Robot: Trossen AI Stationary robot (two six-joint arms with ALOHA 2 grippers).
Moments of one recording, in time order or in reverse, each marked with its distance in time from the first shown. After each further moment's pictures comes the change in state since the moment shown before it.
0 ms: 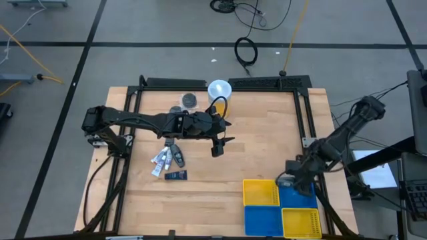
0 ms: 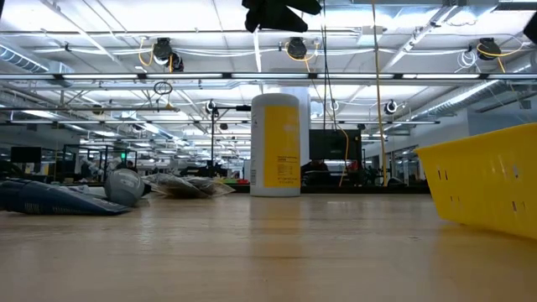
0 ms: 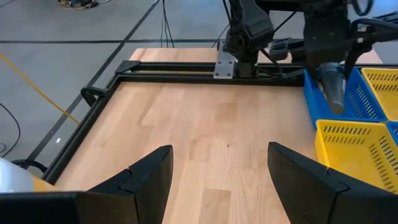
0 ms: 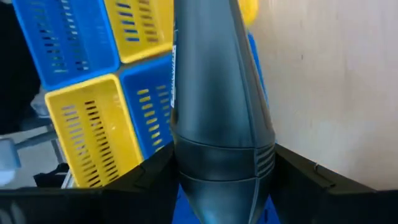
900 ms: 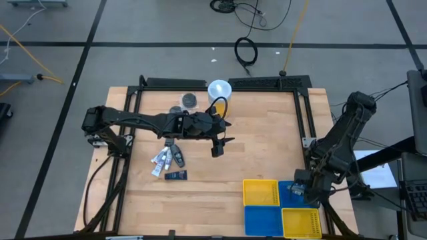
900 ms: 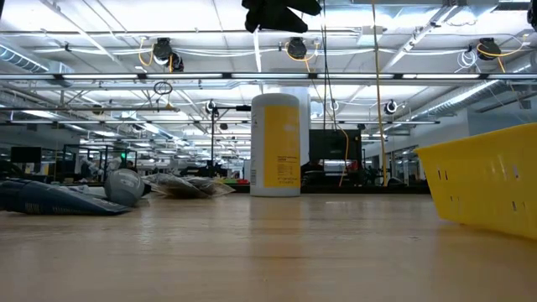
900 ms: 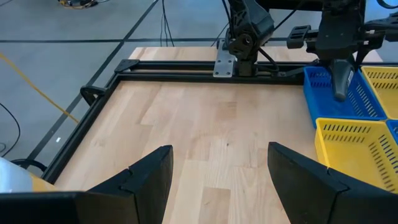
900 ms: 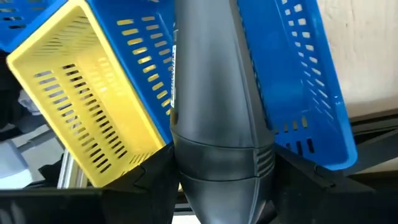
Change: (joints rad) left arm -0.003 0.001 -0.001 -0.003 0.000 0.001; right arm 0.300 0.082 0.000 0.032 0.000 0.443
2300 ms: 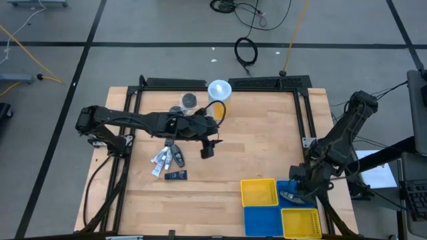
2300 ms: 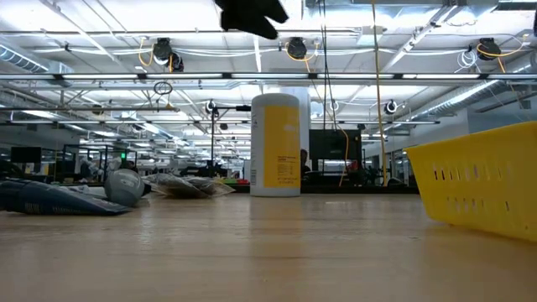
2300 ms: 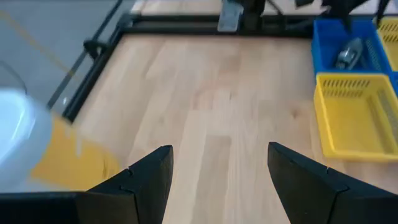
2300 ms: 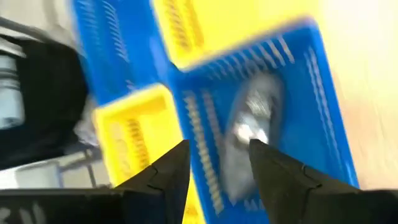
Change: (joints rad) left arm -0.024 -0.080 -0.001 -0.283 -0.037 -0.081; right arm -0.103 -0.125 -0.055 0.180 0.187 -0.206
